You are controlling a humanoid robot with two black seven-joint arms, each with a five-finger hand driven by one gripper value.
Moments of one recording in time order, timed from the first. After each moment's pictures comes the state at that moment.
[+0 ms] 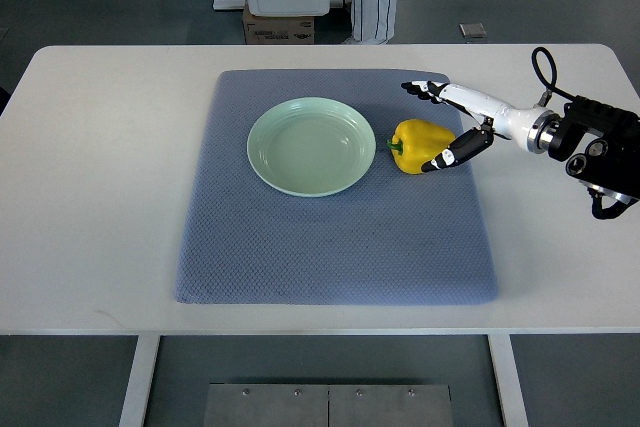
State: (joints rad) left arm -0.04 0.00 -0.11 -0.24 0.02 0.17 0.04; right arm 1.25 -0.42 -0.34 0.88 -0.61 -0.05 0.45
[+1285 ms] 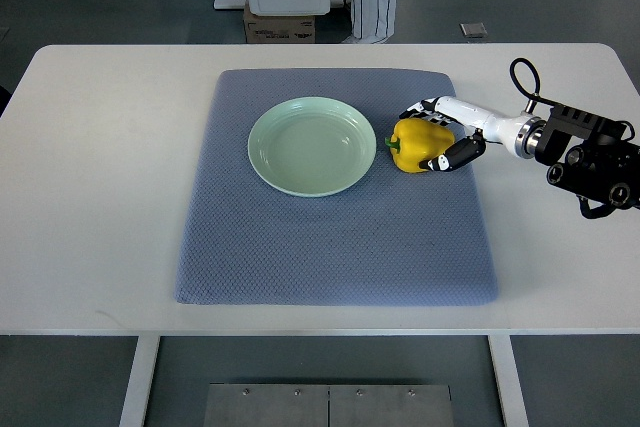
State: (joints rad) left arm -0.04 0.00 -0.11 -0.24 0.02 0.17 0.04; right arm 1.26 -0.32 -0.47 0.75 -0.61 -0.09 0.45
